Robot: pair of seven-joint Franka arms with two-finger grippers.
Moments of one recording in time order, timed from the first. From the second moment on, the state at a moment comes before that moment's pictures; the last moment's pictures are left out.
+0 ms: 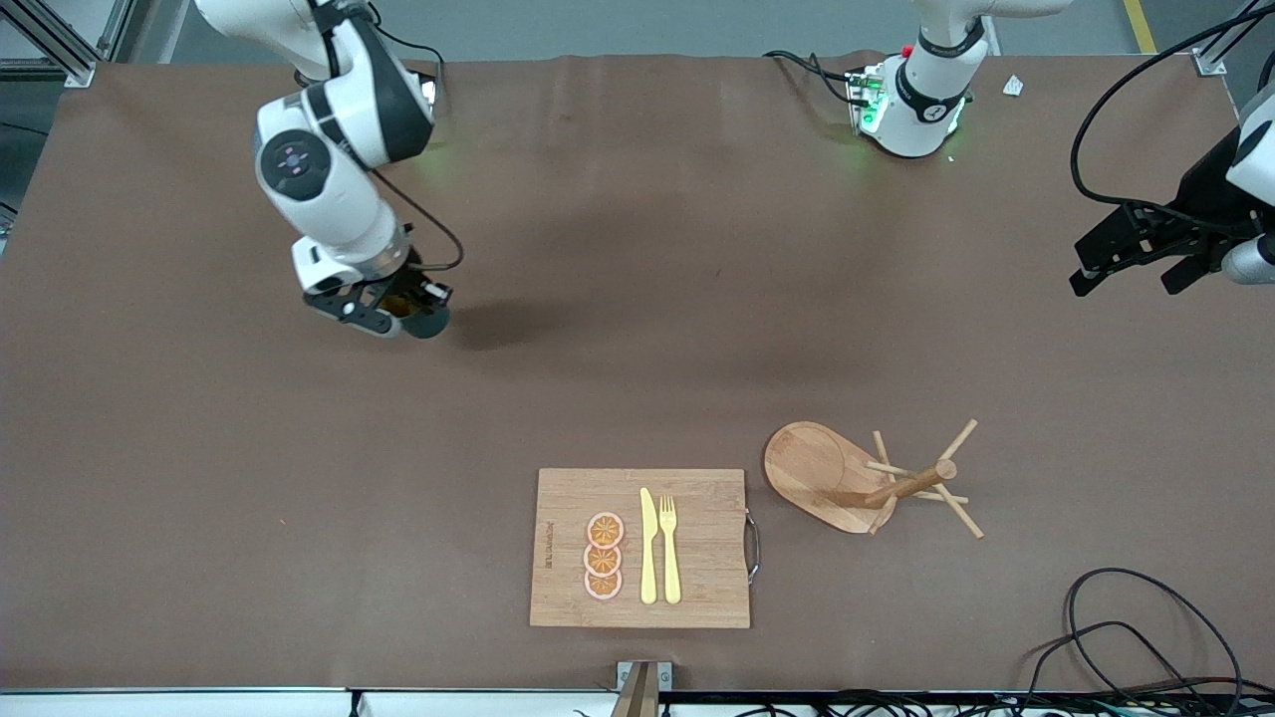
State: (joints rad) left arm -0.12 0.00 0.02 -1.52 -0.05 1.69 -0.14; right arm 0.49 0.01 0.01 -2.19 0.04 2.22 0.93
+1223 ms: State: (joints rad) left arm -0.05 0.04 0.02 -1.52 -0.07 1.69 -0.05; right arm 0.88 0.56 0.01 -1.59 0.04 2.23 1.94
